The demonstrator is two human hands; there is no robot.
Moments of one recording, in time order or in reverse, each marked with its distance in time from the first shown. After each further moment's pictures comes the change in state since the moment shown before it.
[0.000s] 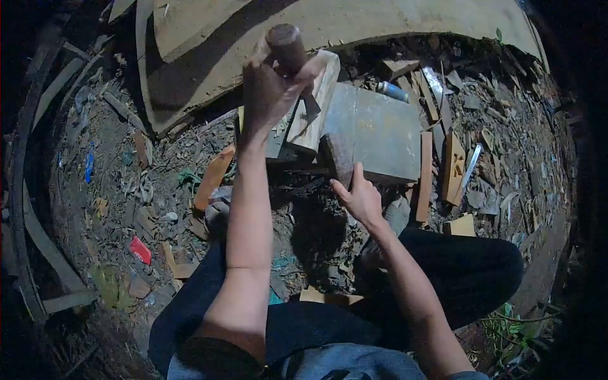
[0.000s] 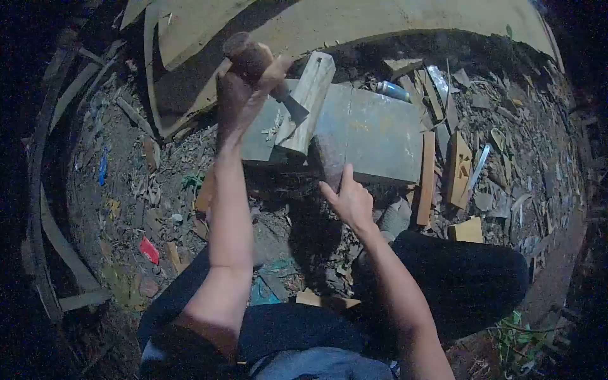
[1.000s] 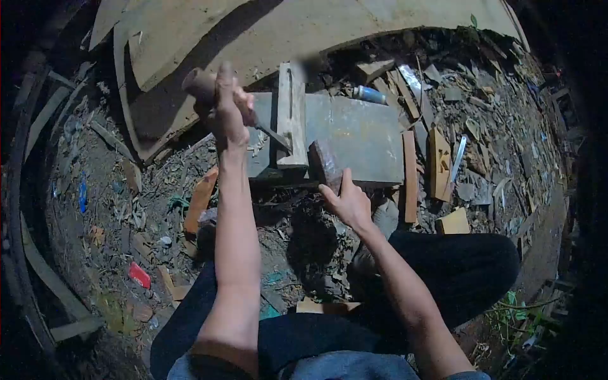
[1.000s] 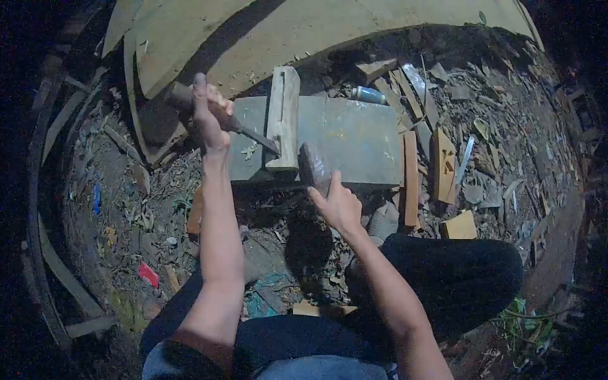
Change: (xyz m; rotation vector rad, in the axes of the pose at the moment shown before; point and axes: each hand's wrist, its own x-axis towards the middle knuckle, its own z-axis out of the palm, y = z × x) left_hand -0.004 -0.004 0.012 -0.672 0.375 -0.387; right_hand 0.004 0.002 -0.019 0.114 -0.058 0.128
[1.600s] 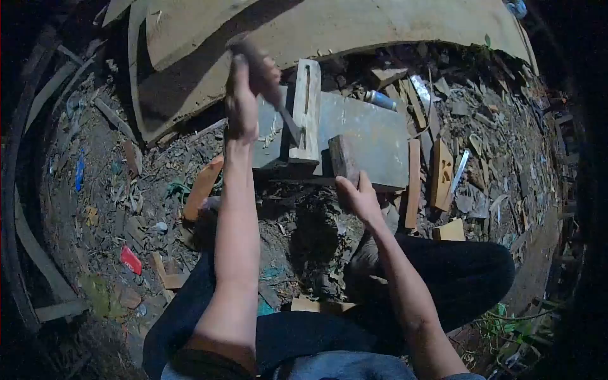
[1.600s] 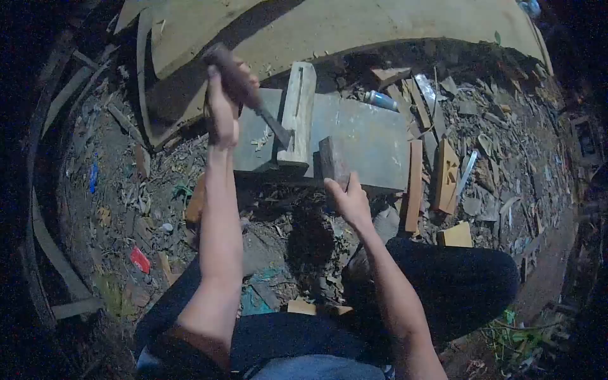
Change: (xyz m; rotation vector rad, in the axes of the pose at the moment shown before) left_hand 0.004 -0.001 -0.021 0.028 -0.210 -0.077; right_hand 0.014 0.022 0.003 0.354 0.034 0.005
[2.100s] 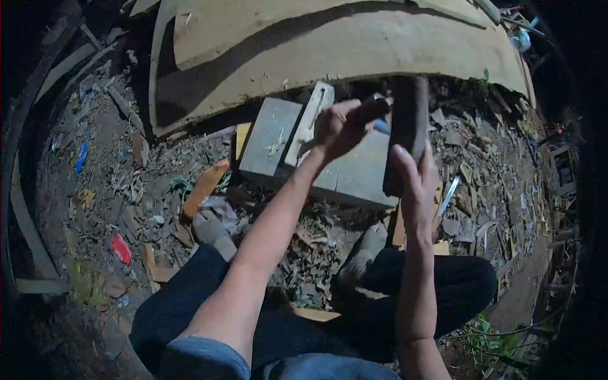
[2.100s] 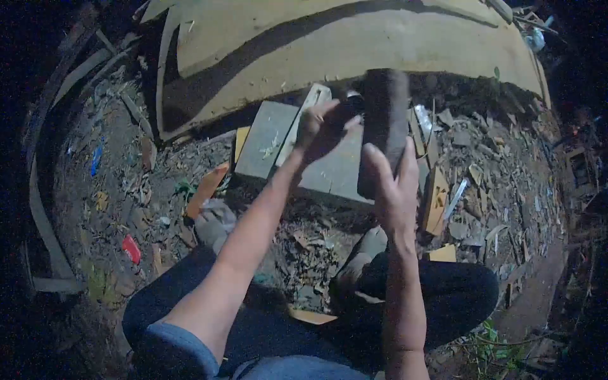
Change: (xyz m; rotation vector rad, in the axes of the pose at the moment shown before) left_hand -0.025 -0.040 0.100 0.556 -0.168 0.234; right_hand -0.053 -0.141 -0.101 0.391 0.170 -0.473
